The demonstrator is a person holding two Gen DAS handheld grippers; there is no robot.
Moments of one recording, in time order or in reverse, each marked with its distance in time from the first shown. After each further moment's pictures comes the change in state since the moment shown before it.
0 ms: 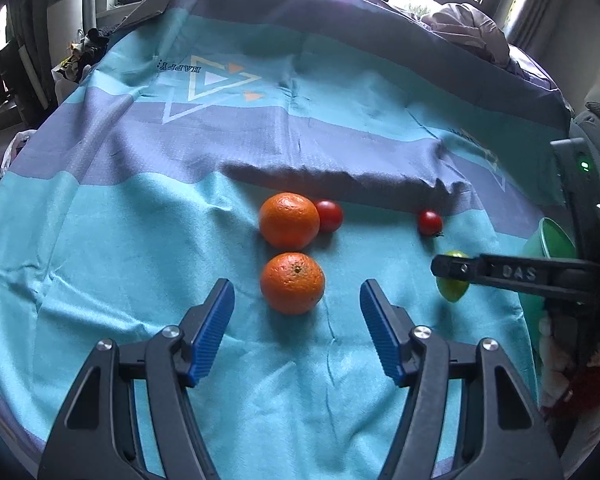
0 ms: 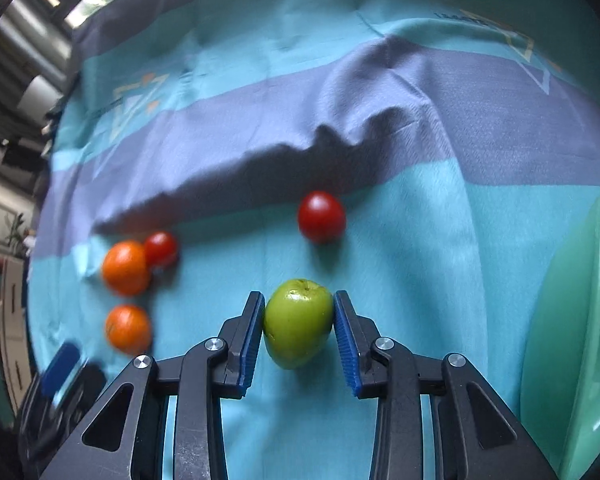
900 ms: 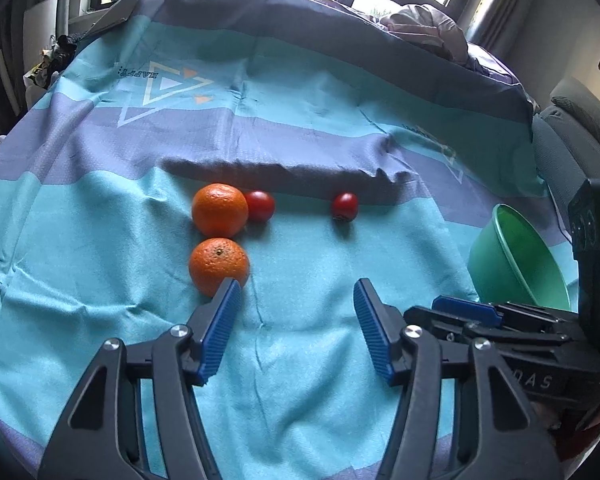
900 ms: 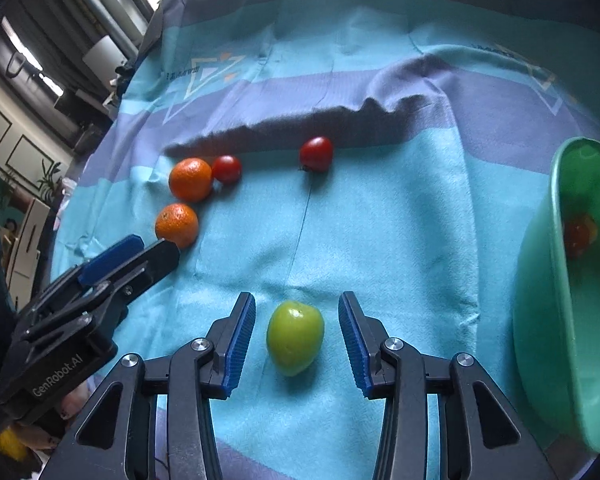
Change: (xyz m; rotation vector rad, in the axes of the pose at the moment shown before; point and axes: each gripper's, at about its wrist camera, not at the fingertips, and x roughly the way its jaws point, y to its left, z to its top) left arm -0.007 -0.035 -0.017 0.026 -0.031 -0.141; right arm -0.039 0.002 -0.057 -0.164 -0.073 0.077
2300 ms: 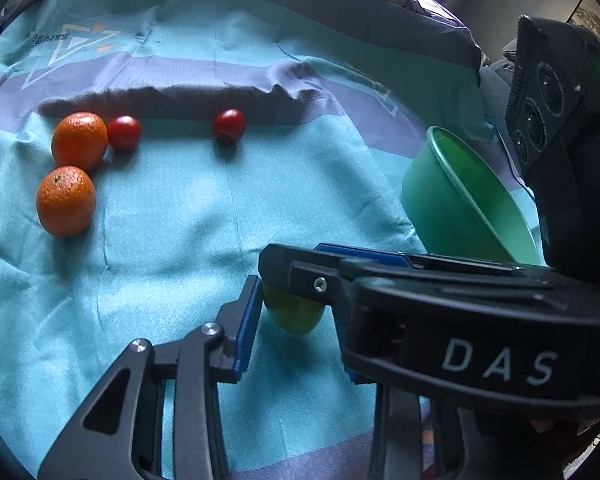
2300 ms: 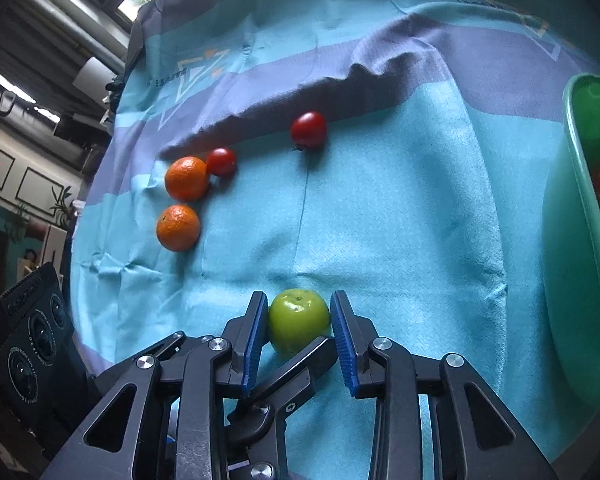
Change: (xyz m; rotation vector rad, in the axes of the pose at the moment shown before) left arm 0.040 -0.056 -0.028 0.068 0.144 -0.198; right arm 0.013 -0.010 -0.006 0.108 0.059 0.100
